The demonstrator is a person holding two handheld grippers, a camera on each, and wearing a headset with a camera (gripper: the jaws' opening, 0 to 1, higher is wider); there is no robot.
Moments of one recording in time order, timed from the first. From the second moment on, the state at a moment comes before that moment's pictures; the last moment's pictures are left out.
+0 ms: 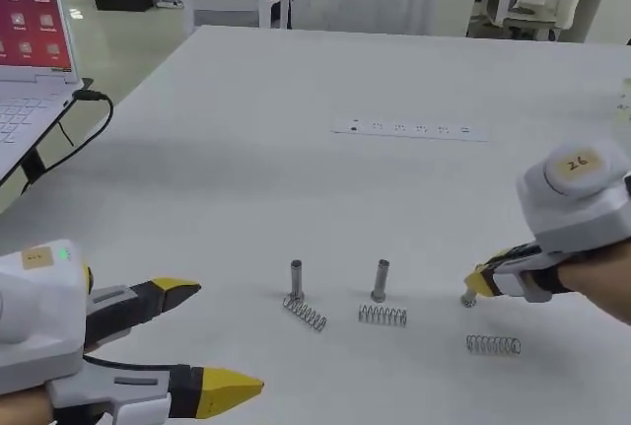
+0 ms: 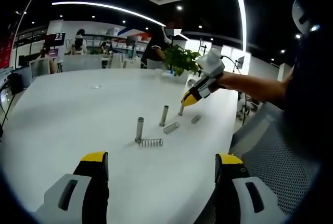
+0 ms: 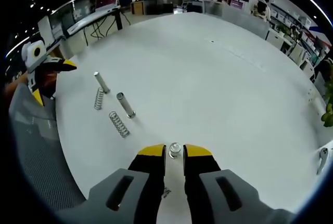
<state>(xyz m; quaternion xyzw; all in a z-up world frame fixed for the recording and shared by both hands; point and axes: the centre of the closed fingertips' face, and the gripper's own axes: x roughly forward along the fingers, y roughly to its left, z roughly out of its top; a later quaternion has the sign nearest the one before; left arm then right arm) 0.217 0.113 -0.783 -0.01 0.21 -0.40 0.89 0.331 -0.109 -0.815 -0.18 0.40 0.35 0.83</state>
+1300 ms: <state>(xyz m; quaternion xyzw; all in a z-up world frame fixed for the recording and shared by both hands) 0.216 0.111 -0.785 -0.01 0.22 -0.41 0.89 0.276 -0.129 -0.831 -0.25 0.40 0.45 0.76</state>
